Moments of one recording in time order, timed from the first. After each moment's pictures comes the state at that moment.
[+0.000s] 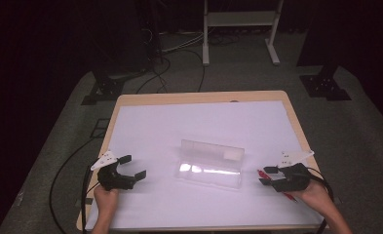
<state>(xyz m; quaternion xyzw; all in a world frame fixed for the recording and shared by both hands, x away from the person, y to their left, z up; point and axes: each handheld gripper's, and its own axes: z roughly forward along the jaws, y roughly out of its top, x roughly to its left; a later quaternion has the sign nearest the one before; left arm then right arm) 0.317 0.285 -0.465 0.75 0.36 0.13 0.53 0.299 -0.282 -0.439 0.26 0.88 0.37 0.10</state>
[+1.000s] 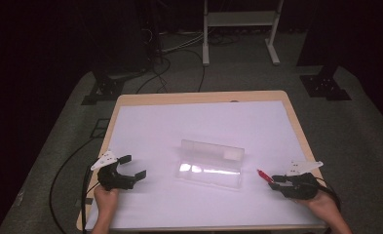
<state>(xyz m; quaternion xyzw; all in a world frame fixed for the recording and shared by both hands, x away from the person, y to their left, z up) 0.317 0.284 -0.465 0.75 0.36 0.13 0.53 0.283 -0.307 -0.467 0.31 0.87 0.36 0.12</state>
